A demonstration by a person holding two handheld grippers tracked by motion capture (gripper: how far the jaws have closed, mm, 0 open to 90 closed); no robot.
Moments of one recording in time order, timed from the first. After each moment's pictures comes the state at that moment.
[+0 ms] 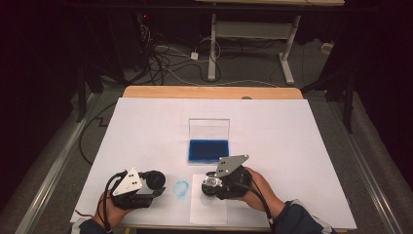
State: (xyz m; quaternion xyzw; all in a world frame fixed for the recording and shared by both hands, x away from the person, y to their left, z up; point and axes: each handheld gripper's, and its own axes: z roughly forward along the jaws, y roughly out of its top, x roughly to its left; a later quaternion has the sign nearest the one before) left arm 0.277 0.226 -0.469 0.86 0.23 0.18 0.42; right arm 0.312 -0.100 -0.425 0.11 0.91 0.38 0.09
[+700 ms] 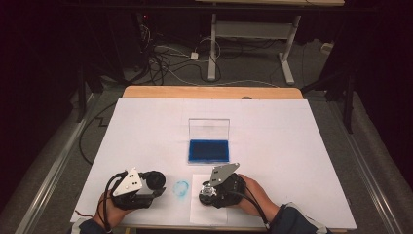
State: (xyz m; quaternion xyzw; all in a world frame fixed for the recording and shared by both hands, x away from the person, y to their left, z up) left arm 0.276 0.225 -0.469 0.86 0.23 0.18 0.42; right arm 0.306 -0.090 -0.448 0.09 0.93 0.35 0.07
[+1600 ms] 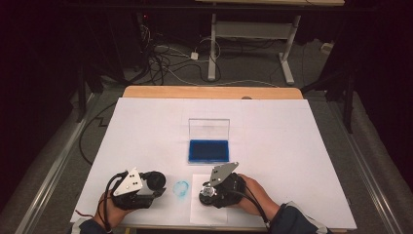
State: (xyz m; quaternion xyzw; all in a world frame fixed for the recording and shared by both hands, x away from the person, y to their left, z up) left arm 0.277 0.225 -0.470 0.86 0.23 0.17 0.42; right arm 0.307 -0.089 -0.447 0.09 0.93 0.34 0.06
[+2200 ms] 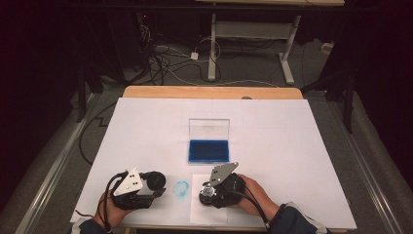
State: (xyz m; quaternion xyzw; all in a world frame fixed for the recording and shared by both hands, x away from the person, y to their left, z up) left arm 0.277 0.225 -0.471 0.86 0.23 0.17 0.42; right arm 0.307 -0.089 -0.448 0.10 0.93 0.35 0.06
